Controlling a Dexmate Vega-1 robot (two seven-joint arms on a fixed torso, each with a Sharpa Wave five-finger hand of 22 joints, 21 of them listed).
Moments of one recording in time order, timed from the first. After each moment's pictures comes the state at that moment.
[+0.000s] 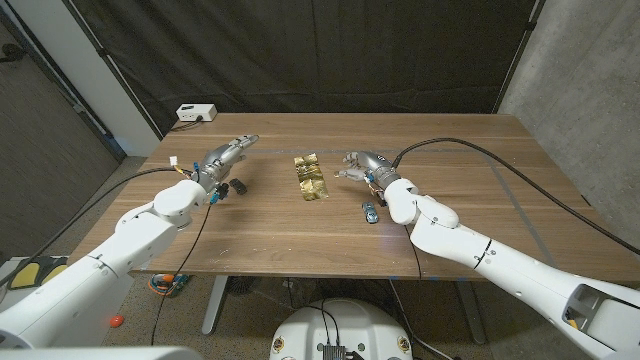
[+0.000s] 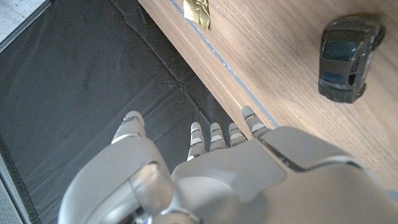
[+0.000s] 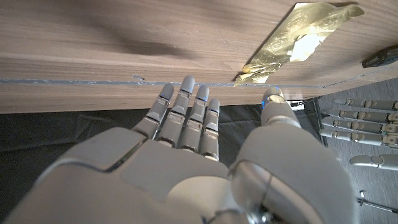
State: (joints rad) left arm 1.04 0.85 0.28 -1.71 -0.50 0.03 0.15; left_hand 0.47 0.05 0.26 -0.08 0.19 0.05 -0.06 0.23 0.19 -0.05 0.00 0.21 0.19 -0.14 0.07 0.19 0.18 -0.17 0.13 0.54 0.20; right arm -0.74 -0.62 -0.87 -1.88 -0.43 -0.57 -0.13; right_hand 0.66 -0.04 0.30 -0.16 0.23 0.43 -0.06 0.25 0.19 0.53 -0.06 0.34 0.23 0.51 -0.05 0.38 0.29 0.12 0.02 0.72 0.20
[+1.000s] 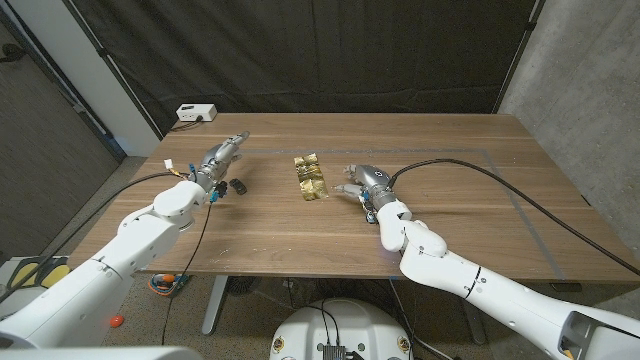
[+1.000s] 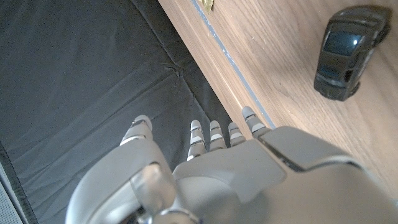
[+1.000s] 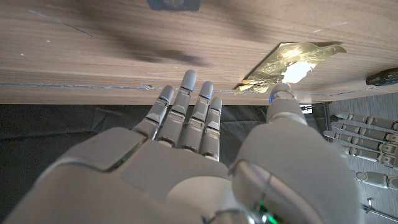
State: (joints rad) left arm 1.06 0.81 0.23 -1.71 -0.58 0.03 0.21; left_hand 0.42 0.14 0.27 -0.03 0.18 0.09 -0.05 0.22 0.19 -0.01 0.02 0.23 0.19 -0.14 0.07 0.20 0.19 -0.17 0.13 0.54 0.20; right arm -0.83 -0.57 -0.91 -1.87 -0.54 -0.63 -0.25; right_hand 0.69 -0.08 0.23 -0.14 0.27 0.49 -0.08 0.25 0.19 0.61 -0.09 0.36 0.26 0.55 -0.05 0.50 0.37 0.09 0.02 0.72 0.22
